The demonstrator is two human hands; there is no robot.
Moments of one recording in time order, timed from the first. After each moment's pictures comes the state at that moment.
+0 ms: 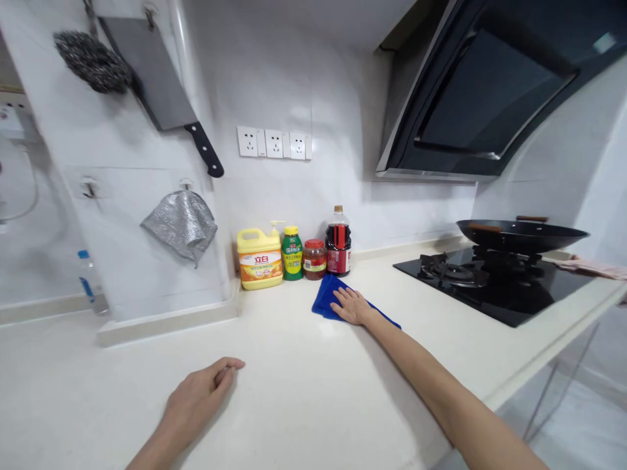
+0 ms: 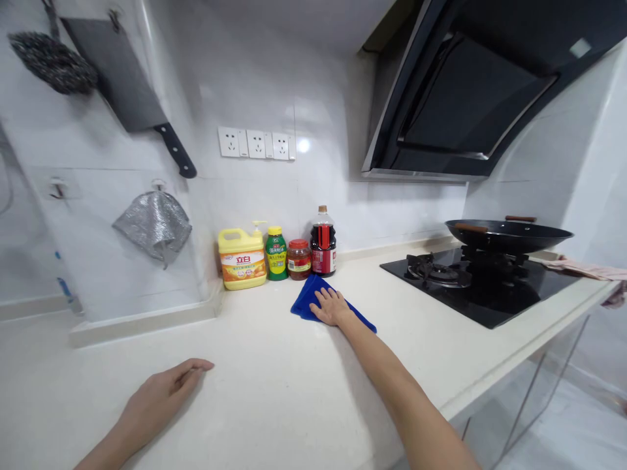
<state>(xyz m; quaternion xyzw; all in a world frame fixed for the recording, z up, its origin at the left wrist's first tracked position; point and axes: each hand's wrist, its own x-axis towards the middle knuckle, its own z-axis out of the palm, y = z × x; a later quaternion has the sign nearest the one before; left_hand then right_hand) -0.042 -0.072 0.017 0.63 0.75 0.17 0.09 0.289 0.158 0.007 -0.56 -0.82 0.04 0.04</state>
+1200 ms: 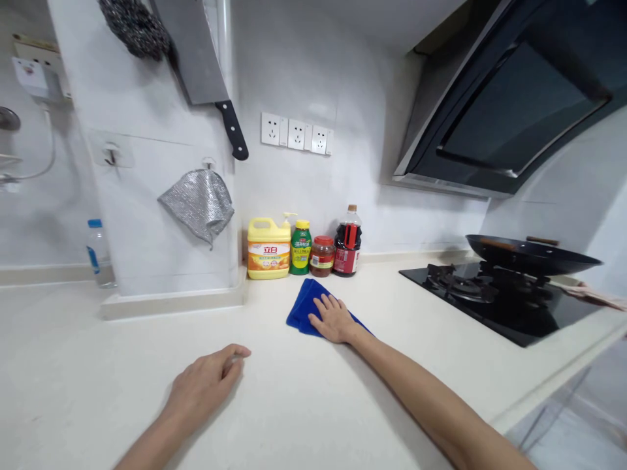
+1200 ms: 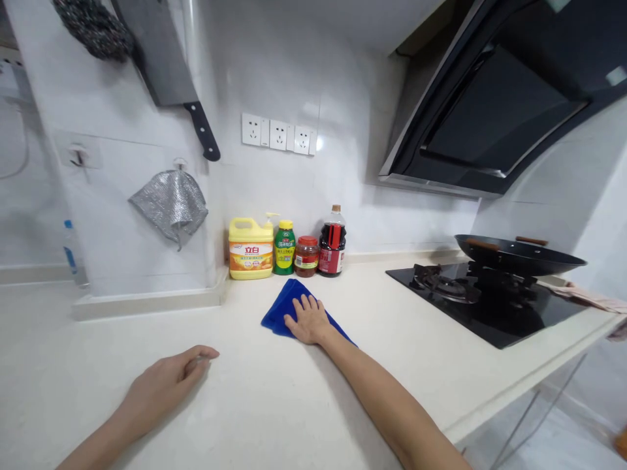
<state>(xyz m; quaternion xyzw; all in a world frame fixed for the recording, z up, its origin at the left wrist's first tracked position) -0.031 -0.078 0.022 0.63 0.75 0.17 0.11 0.217 0.107 0.006 -0.52 -0.85 0.04 0.04</state>
